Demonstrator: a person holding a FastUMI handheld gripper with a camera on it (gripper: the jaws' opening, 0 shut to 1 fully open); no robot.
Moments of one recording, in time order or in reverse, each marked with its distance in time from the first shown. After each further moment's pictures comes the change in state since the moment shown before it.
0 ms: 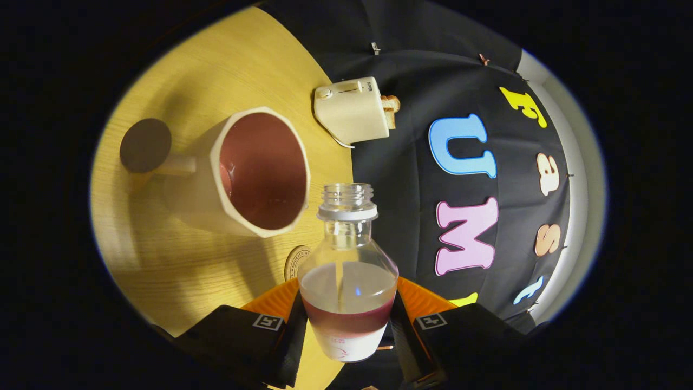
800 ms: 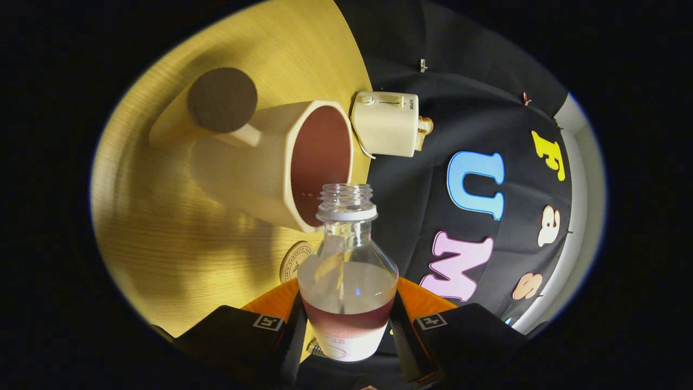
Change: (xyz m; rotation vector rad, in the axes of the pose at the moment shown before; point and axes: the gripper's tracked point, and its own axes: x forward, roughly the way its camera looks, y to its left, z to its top) arm -0.002 0.002 0.007 -0.250 -0.040 0.028
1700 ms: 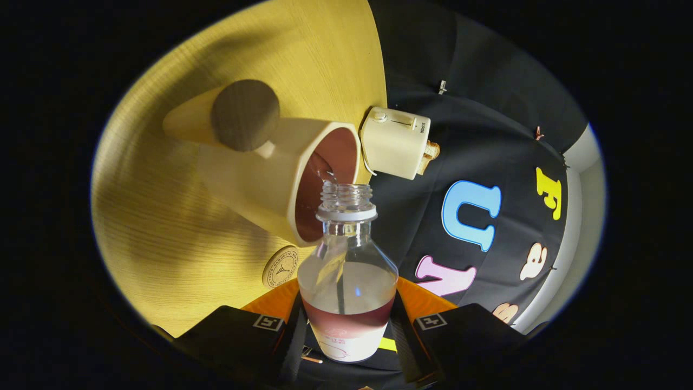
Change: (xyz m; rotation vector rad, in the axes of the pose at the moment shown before) arm 0.000 -0.013 0.016 -0.159 -0.066 -0.016
